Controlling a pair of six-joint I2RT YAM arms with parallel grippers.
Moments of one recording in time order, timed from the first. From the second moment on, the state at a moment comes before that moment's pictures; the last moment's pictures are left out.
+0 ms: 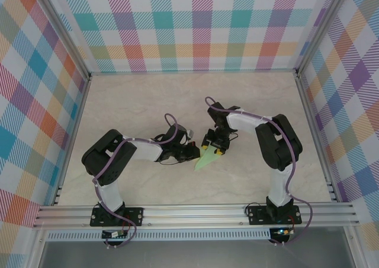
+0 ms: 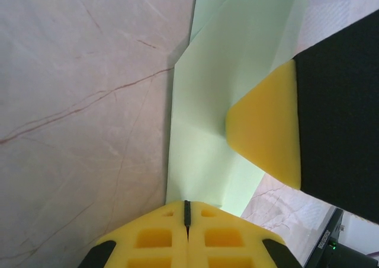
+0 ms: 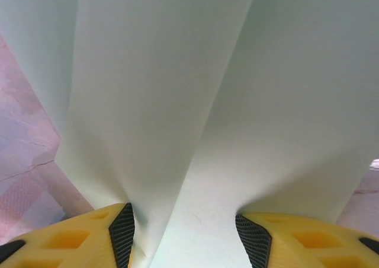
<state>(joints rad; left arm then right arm) -0.70 1.81 0.78 0.18 0.47 -0.89 0.56 1.97 1.25 -0.81 -0.35 0.84</state>
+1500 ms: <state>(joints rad) -0.70 1.73 0.80 0.19 0.38 -0.88 0.55 1.97 1.25 -0.82 -0.33 0.89</state>
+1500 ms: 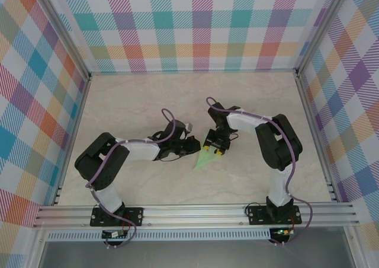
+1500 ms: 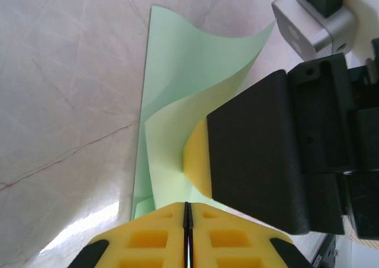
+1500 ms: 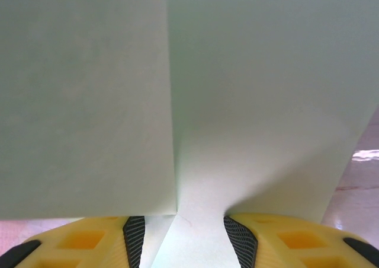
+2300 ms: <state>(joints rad) -0.70 1.81 0.79 0.25 0.50 -0.92 0.55 1.95 1.22 -0.79 -0.33 0.91</state>
